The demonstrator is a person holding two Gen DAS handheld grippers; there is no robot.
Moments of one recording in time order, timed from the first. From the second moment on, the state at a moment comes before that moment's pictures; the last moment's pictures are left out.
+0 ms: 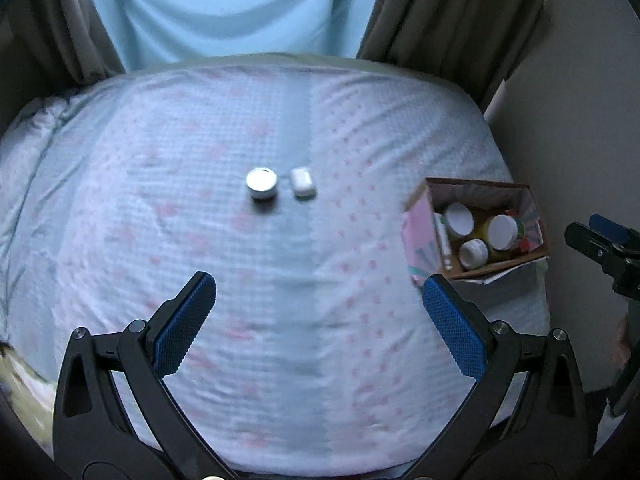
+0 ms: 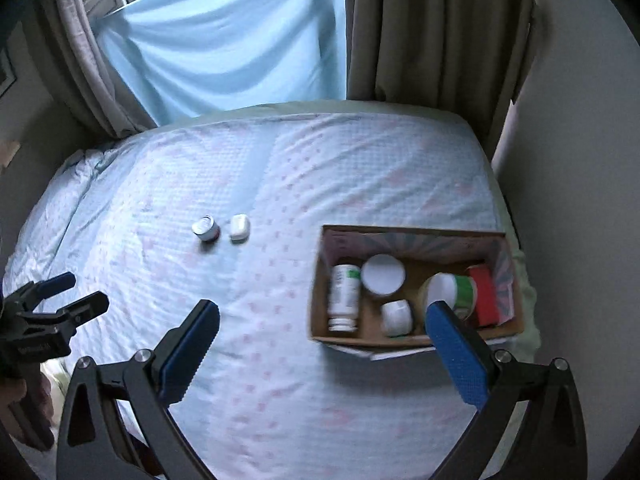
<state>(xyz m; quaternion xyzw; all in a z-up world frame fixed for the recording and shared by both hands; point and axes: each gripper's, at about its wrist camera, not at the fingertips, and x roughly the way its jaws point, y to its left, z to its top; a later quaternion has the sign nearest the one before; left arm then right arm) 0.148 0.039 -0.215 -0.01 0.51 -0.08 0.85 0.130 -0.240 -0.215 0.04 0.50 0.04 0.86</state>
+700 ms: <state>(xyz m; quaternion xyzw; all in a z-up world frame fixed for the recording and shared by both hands) 0.252 0.171 -0.262 0.07 0.45 -0.17 0.87 0.215 -0.083 -0.234 0.03 0.48 0.00 0.88</state>
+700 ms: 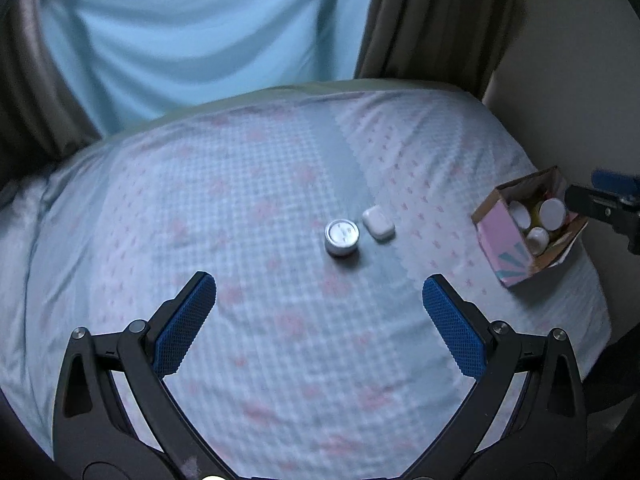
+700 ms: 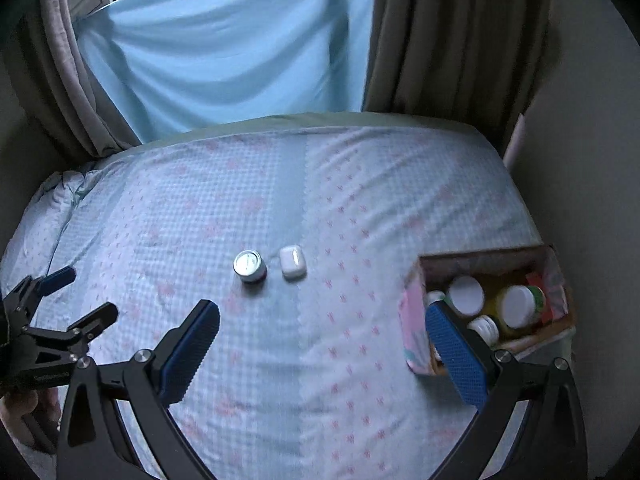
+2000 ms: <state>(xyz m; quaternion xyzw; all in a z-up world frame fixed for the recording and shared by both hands) 0.381 0.080 -0.517 0.15 0.42 -0.32 0.84 0.380 -0.032 -0.506 -0.08 0.50 0.11 0.86</state>
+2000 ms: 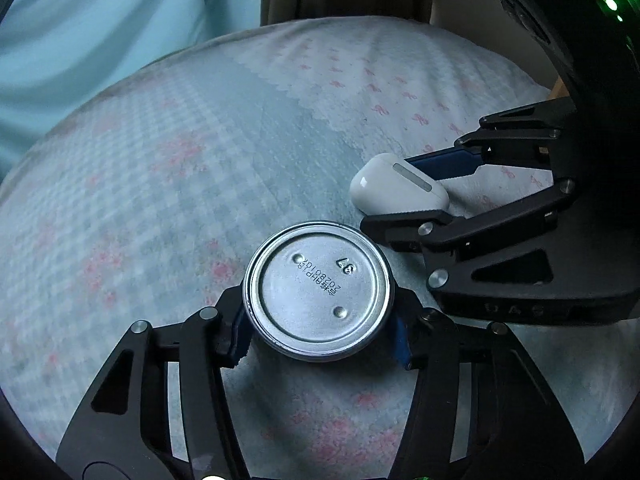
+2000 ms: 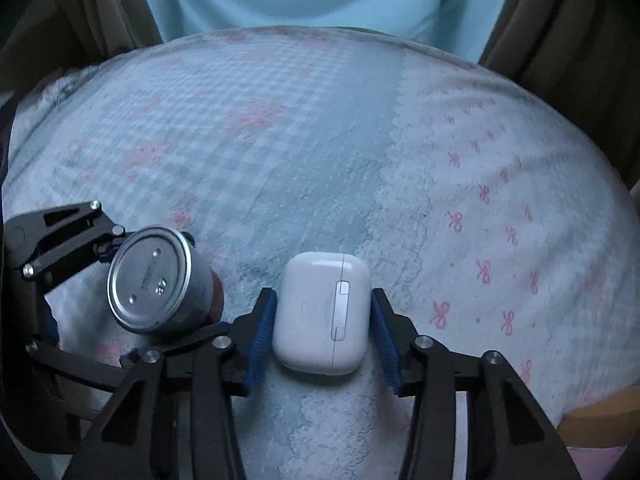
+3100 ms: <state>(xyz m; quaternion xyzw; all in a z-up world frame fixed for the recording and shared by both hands) 0.272 0.134 -0.262 0.08 0.43 -0.26 0.86 0.236 -0.062 -0.257 0.02 0.47 0.02 0.88</state>
